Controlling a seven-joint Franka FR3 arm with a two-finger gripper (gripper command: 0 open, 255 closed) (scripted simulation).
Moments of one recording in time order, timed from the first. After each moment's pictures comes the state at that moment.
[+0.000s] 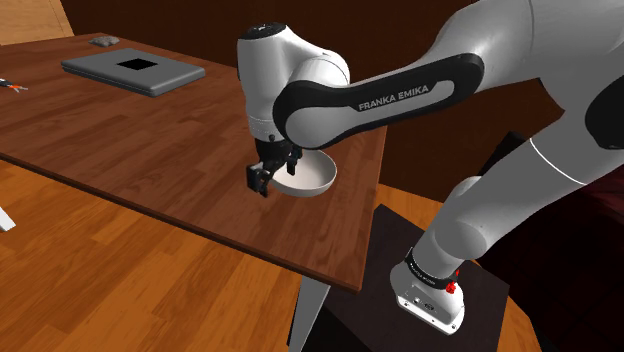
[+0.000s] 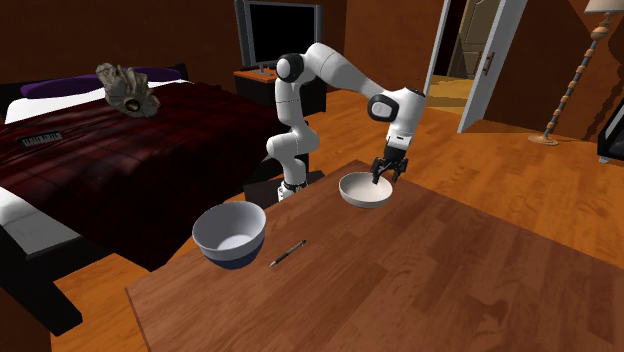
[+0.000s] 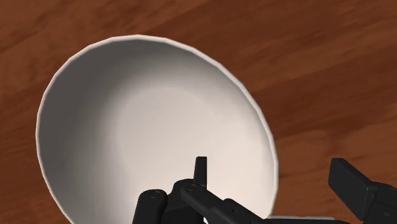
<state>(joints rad) 0.03 -0.27 0.57 -2.25 -0.01 1.93 0.53</state>
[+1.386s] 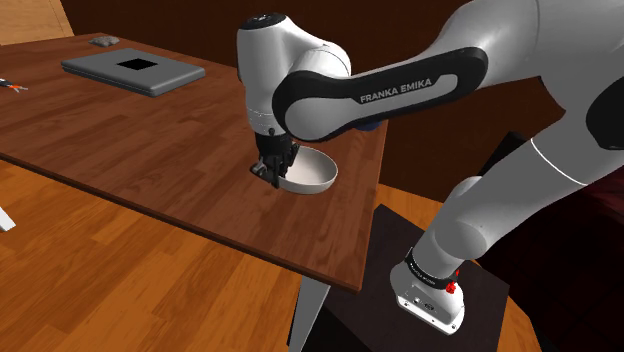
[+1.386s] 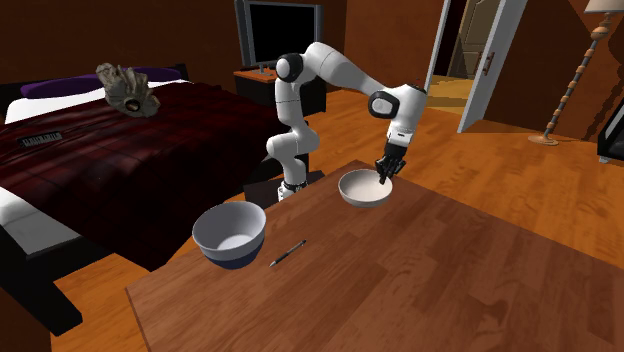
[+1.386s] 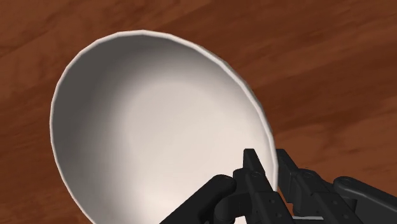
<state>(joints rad) 0.03 -0.28 0.56 -2.22 -0.01 1.90 0.52</state>
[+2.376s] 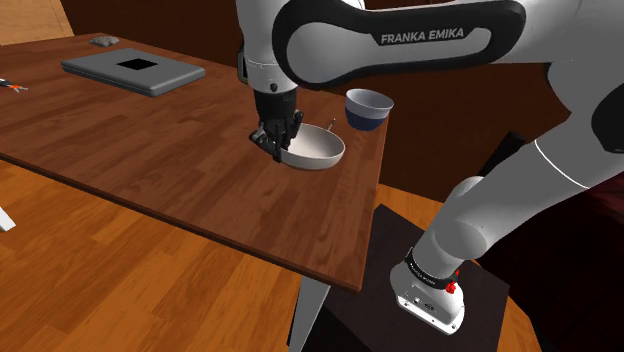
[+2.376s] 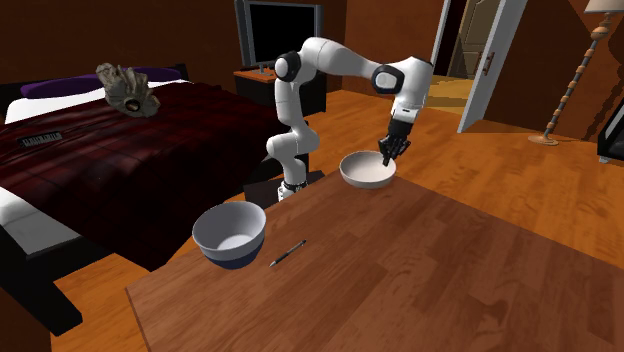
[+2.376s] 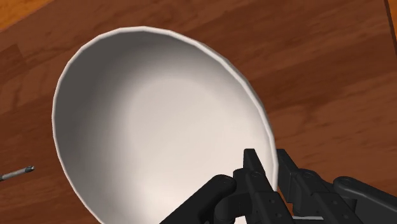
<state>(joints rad) 0.02 -0.31 0.54 -2.05 0.00 1.69 0.49</state>
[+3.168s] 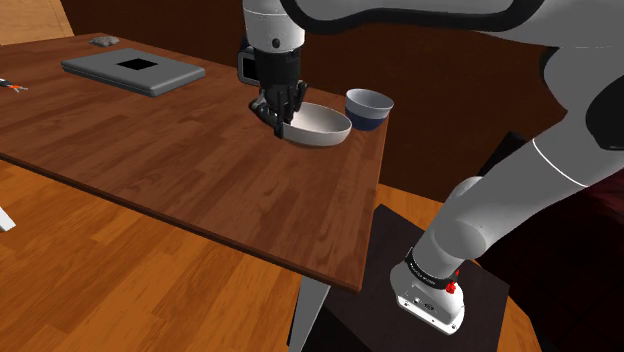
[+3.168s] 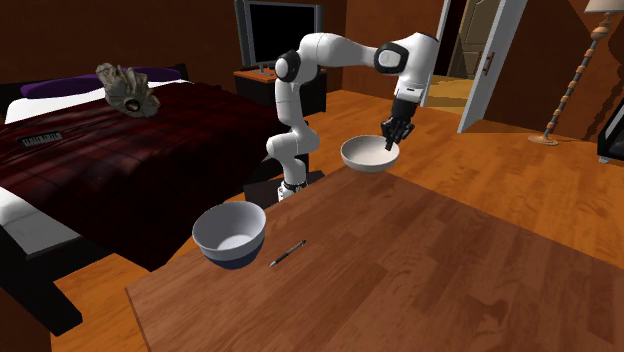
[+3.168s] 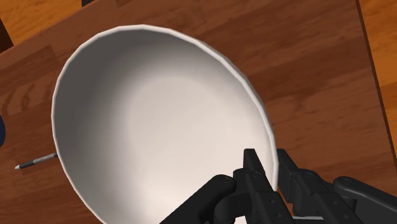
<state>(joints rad) 0.02 -0.29 0.54 -1.87 -0.01 1.54 0.48</state>
